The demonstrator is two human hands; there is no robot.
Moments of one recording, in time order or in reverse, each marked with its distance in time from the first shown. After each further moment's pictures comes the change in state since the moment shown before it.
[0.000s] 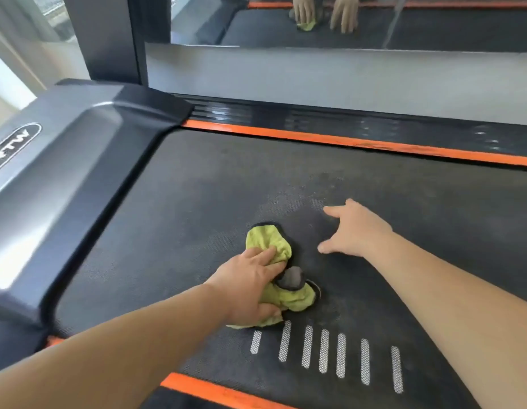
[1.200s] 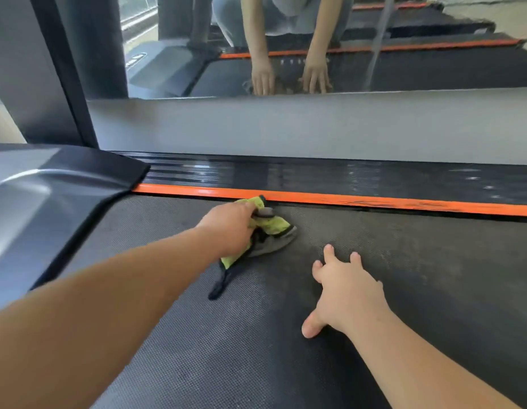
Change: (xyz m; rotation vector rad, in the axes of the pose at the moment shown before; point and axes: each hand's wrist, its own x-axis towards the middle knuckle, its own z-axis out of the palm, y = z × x) left_hand 0.238 -0.121 -0.114 0.031 0.295 -0.296; right_hand 0.107 -0.001 -0.010 -0.073 -0.162 0.003
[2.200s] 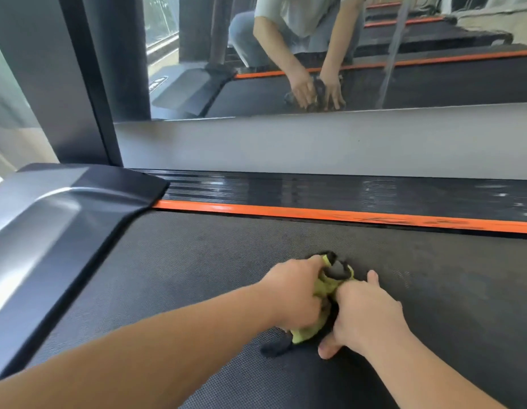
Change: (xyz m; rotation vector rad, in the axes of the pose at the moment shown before) left_hand -0.057 0.083 0.001 -0.194 -0.189 0.199; right_hand -0.009 -0.003 -0.009 0.070 -0.014 0.033
